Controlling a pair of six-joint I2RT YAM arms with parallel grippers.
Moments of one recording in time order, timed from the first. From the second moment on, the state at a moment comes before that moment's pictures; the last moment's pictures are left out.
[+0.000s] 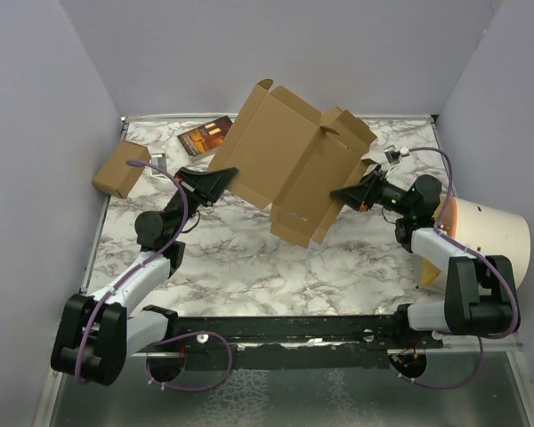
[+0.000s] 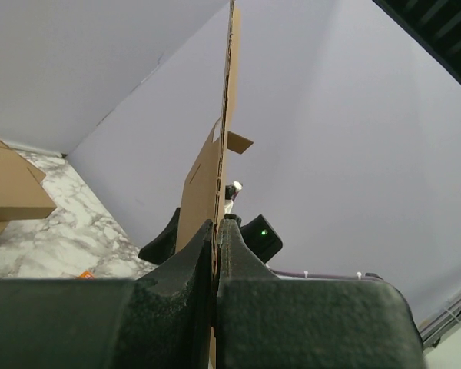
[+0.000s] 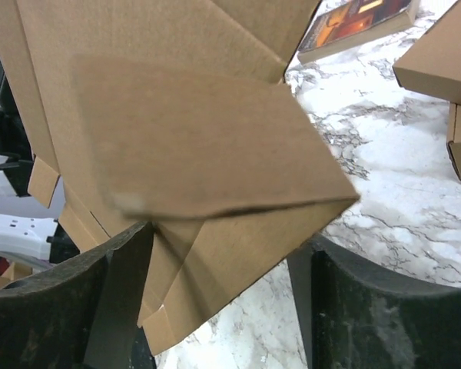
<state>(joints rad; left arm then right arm) -0.26 1.11 0.44 1.23 0.43 -1.27 0.03 1.34 0.55 0.87 -1.01 0.73</state>
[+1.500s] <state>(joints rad) -0.42 1.16 0.53 0.92 0.32 -0.93 -0.01 1.33 0.55 0.86 -1.05 0.76</state>
